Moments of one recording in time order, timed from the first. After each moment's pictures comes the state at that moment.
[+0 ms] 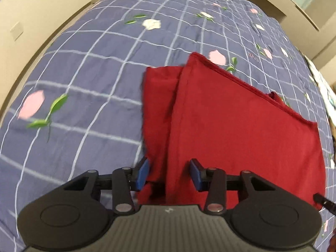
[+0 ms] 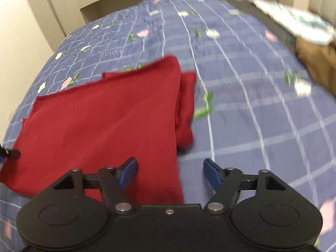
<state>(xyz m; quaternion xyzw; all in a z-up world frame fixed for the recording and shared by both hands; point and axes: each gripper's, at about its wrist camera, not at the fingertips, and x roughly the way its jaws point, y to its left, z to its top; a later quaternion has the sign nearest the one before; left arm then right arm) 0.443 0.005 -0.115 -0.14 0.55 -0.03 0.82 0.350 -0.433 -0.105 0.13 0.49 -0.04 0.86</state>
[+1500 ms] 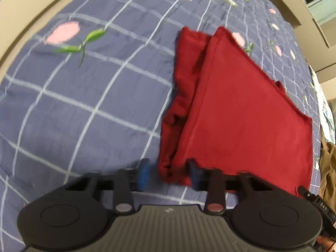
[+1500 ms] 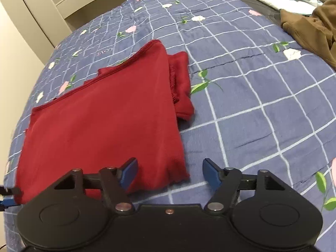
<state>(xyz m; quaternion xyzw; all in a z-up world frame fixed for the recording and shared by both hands) 0.396 0.048 -0.132 -0.24 0.61 -0.03 0.76 0.331 -0.423 -0.108 0.17 0.49 -0.07 0.85</state>
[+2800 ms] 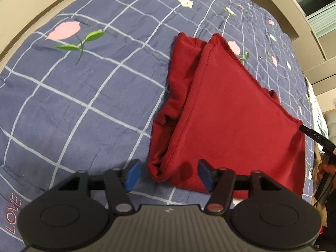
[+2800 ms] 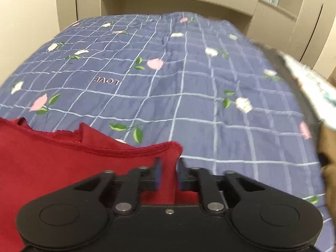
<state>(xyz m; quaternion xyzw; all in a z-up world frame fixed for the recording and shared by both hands) 0.389 0.042 -0.125 -0.26 0.58 -0.03 0.77 0.522 -0.407 -0.103 -0.07 0.44 -0.01 0.89</state>
